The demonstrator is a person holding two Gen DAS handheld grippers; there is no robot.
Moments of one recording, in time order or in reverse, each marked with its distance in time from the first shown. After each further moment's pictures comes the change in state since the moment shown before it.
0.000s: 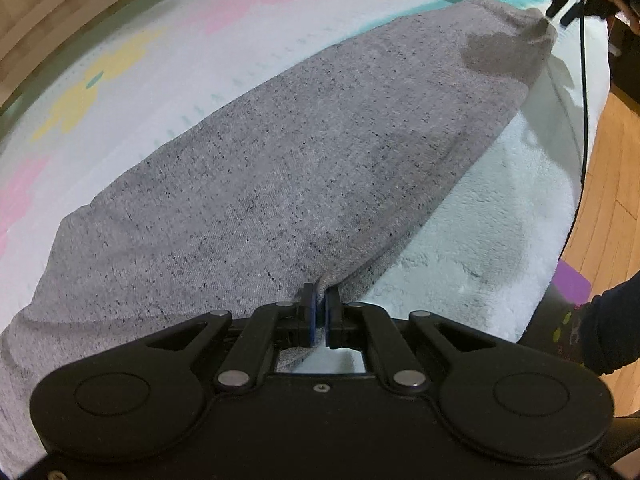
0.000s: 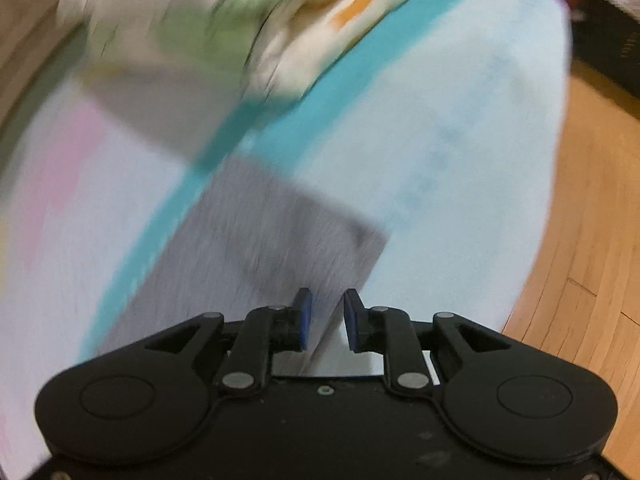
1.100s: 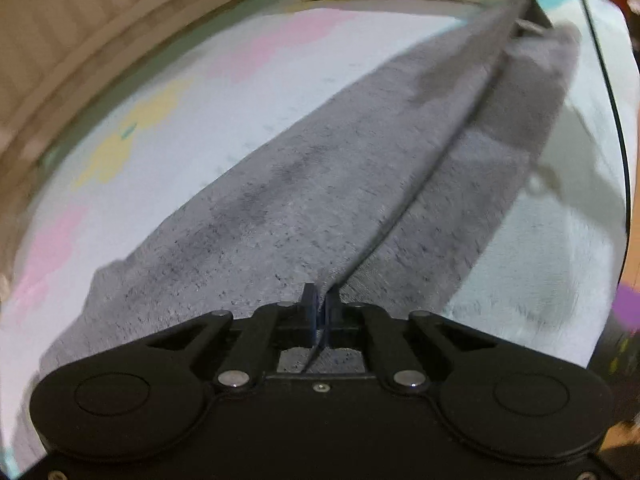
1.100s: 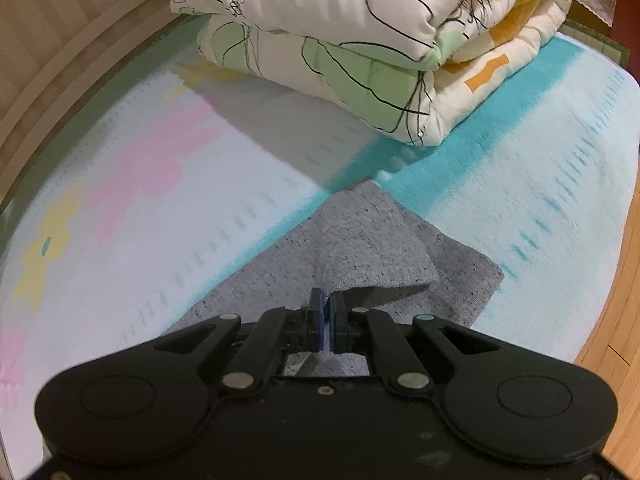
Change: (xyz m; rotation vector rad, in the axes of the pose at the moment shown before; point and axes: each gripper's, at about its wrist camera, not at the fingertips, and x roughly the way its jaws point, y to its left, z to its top) left arm 0.007 -0.002 0.006 0.029 -0.132 0.145; right arm -0.023 0.070 -0.021 -0.205 -0.017 0.195
